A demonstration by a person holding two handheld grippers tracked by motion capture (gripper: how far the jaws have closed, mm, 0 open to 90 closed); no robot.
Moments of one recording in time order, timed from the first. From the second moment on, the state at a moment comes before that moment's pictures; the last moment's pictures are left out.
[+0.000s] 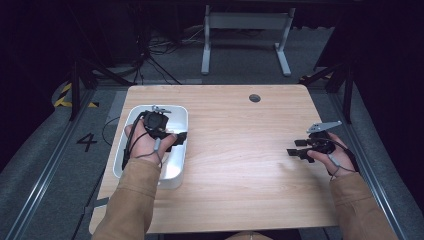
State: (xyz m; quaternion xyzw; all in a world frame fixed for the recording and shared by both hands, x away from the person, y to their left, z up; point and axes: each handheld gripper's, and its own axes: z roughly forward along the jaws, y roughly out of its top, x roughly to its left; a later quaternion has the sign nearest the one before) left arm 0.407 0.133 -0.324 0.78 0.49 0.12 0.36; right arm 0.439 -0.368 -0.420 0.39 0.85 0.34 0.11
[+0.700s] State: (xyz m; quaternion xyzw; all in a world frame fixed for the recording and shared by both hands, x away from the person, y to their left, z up) left arm 0.372 0.057 -0.361 0.83 0.32 0.06 0.45; right arm 0.440 -0.363 -0.430 0.37 0.86 0.33 0.12
